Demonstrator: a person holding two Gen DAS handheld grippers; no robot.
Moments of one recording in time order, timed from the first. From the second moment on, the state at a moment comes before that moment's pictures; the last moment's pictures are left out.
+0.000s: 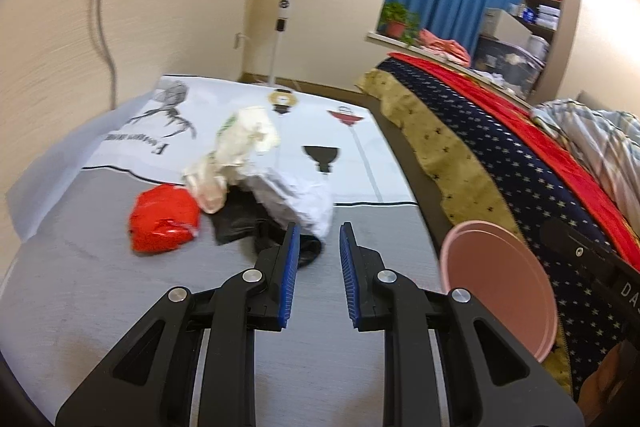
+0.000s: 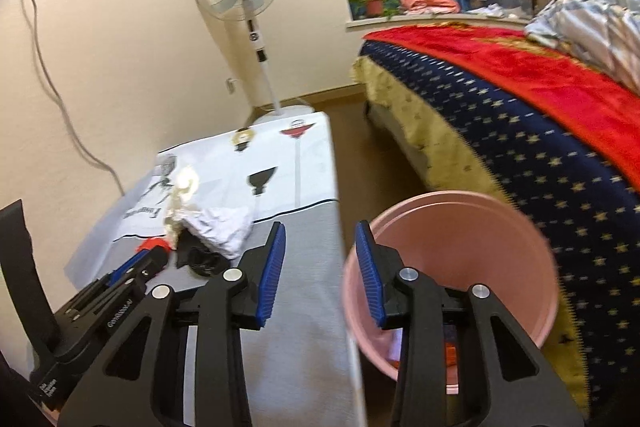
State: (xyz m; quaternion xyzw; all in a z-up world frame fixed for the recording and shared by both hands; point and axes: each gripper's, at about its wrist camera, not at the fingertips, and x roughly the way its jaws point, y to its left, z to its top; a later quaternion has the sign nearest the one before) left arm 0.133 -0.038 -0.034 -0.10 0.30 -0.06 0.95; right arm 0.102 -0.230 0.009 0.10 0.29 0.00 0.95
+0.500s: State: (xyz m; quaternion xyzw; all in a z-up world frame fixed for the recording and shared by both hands) left arm 0.158 0.016 -0.056 -0.13 0.31 0.05 0.94; right arm 0.153 -0.193 -0.030 0.15 0.33 0.08 0.93
